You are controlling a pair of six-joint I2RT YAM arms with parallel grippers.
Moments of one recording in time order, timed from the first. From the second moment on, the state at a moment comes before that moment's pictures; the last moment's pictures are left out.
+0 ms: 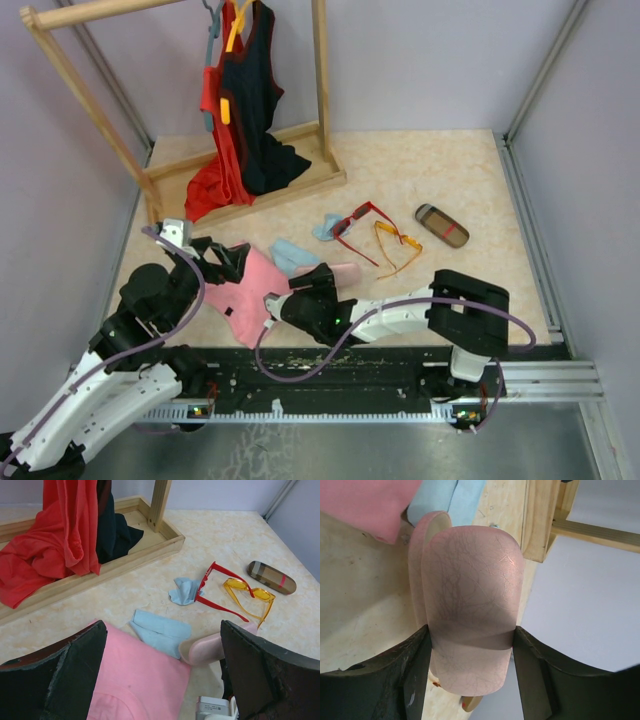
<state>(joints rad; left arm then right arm) -0.75 0.45 0.71 -0.35 -0.40 -0.28 1.33 1.68 0.86 0.02 0.85 -0.84</state>
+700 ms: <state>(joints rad) -0.75 0.46 0.71 -0.34 -0.35 -0.29 1.32 1.75 0.82 0.06 0.83 -0.77</state>
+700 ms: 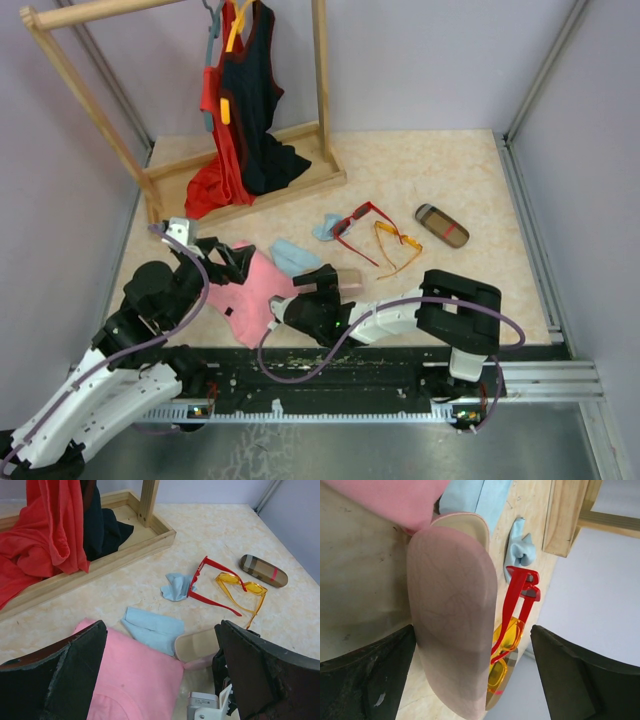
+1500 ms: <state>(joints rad) -0.75 0.51 0.69 -0.32 -0.29 -0.35 1.47 1.29 0.80 -0.28 0.60 -0.33</state>
